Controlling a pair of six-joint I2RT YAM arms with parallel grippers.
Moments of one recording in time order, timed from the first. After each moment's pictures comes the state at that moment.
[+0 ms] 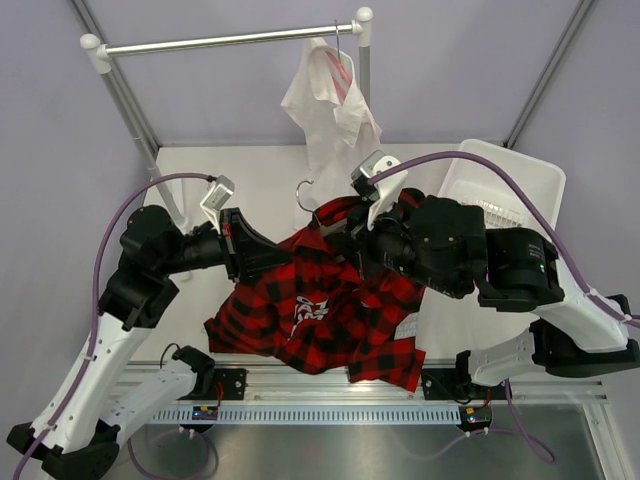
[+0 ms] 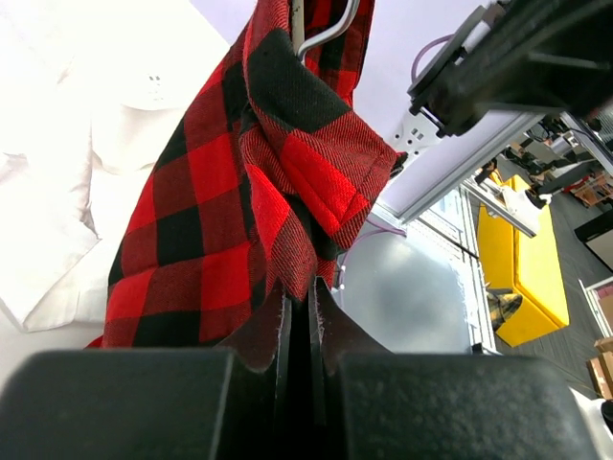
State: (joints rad) left arm -0.48 0.78 1.10 -0.32 0.88 -0.55; right arm 1.41 1.35 2.03 -0.96 0.46 0.27
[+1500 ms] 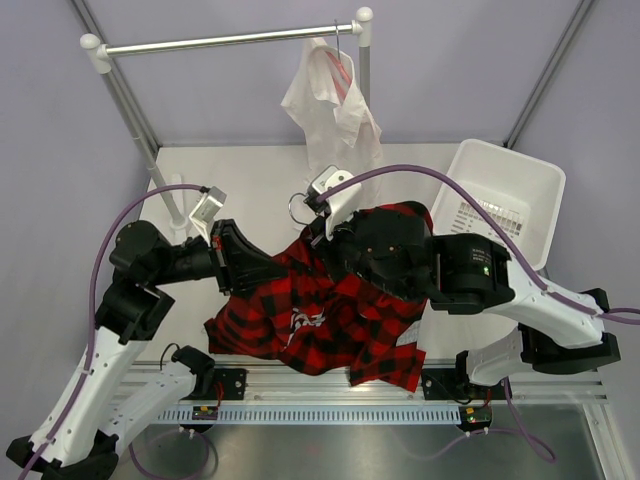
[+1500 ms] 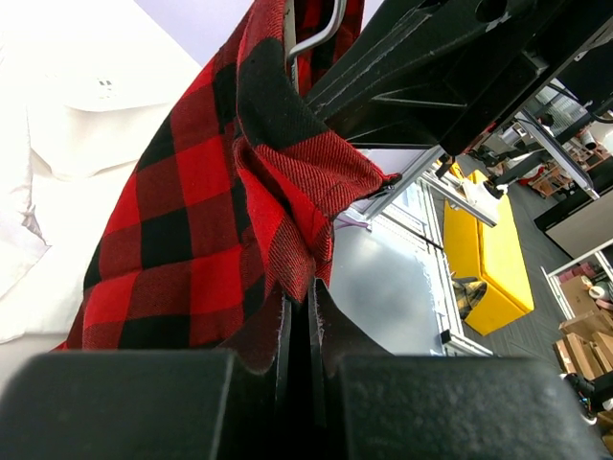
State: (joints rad) left arm -0.48 0.70 1.03 -0.23 0.96 -0.65; right arm 1.42 1.42 1.98 -0.88 0.53 0.18
